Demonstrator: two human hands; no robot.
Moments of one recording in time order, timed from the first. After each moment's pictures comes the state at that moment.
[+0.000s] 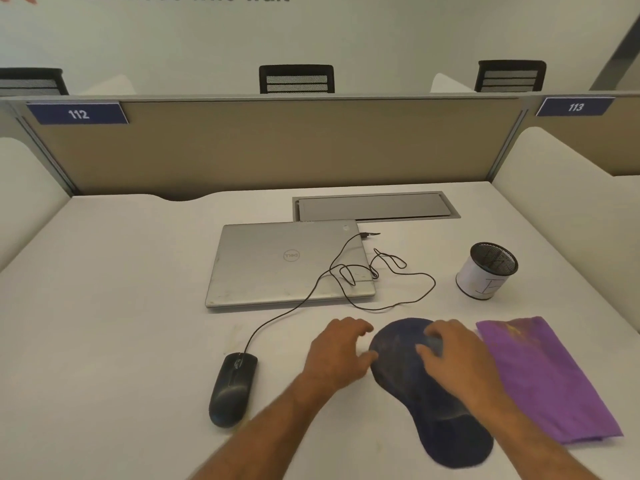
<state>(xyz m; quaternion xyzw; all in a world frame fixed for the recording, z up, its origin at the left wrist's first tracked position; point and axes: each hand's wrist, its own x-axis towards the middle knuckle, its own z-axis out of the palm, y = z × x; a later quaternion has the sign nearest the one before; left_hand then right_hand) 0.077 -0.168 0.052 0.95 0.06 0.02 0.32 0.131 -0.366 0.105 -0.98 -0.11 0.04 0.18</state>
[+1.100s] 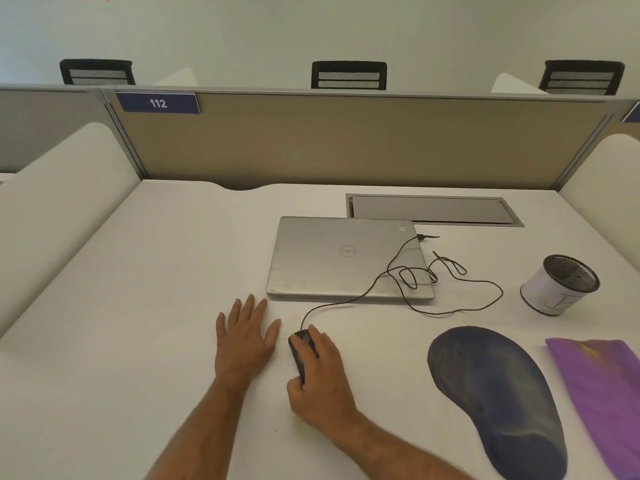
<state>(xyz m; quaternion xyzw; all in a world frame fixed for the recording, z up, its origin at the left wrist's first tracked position) -0.030 0.052 -0.007 0.94 0.32 0.08 0.14 -0.004 -0.128 0.030 -0.89 -0.34 0.09 0.30</state>
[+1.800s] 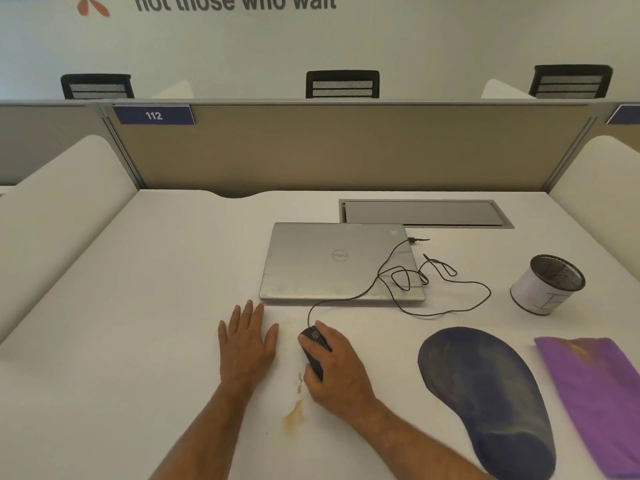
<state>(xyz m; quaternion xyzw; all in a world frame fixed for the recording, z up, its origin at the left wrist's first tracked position) -0.025 0.029 -0.001 0.93 0.33 0.10 0.15 0.033 -0.162 0.034 -0.87 -0.39 0.02 0.30</state>
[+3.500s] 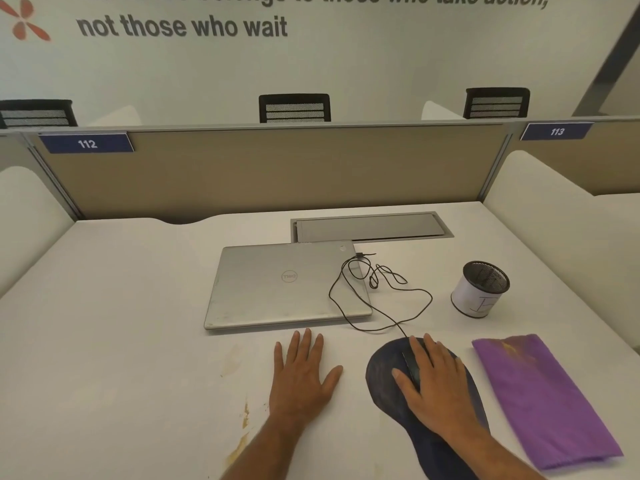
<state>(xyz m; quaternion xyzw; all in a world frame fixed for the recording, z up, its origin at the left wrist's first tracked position) 0.054 -0.125 -0.005 0.99 0.14 0.02 0.09 0.137 -0.367 0.023 -0.98 -0.17 -0.03 0.06</state>
